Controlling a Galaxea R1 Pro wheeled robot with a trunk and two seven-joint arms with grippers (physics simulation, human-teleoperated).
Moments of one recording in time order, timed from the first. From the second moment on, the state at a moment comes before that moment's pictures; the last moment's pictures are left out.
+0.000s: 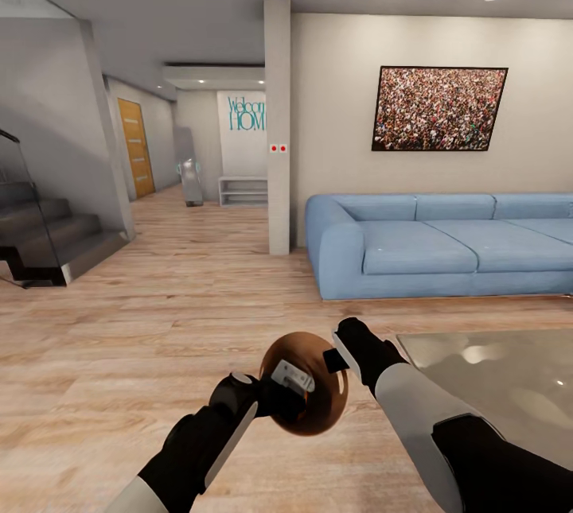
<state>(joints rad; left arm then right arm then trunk) -0.50 -0.09 -0.54 -1.12 0.12 0.77 -0.21 -0.94 0.16 0.18 -0.37 0.06 0.85 -0.06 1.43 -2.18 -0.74</state>
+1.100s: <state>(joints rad) -0.47 -0.08 -0.54 -1.45 0.13 0.84 -0.22 -0.94 0.16 0.18 -0.37 0.06 0.84 -0.06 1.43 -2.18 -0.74</state>
